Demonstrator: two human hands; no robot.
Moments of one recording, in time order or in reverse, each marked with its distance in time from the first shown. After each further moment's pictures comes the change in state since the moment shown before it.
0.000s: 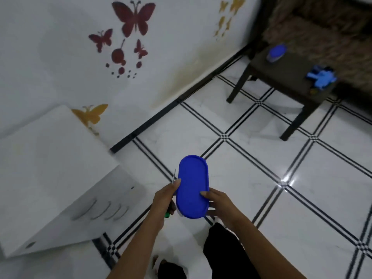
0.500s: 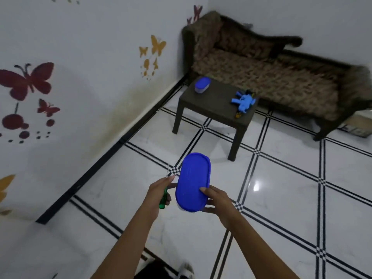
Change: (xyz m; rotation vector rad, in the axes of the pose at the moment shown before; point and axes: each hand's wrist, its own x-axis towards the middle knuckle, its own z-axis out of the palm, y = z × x) left_hand 0.070 0.150 0.296 0.112 -0.255 0.129; right_hand -0.010 -0.135 -0.278 0.189 0.266 -0.210
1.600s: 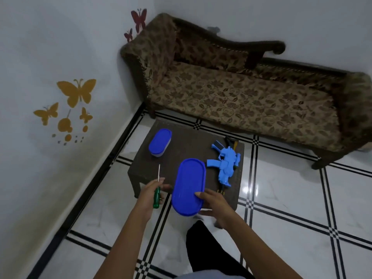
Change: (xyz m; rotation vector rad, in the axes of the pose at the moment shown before) left_hand 0.555 0.367 0.282 0.027 -0.078 -0.057; right_hand 0.513 -0.384 -0.253 0.132 0.133 0.121
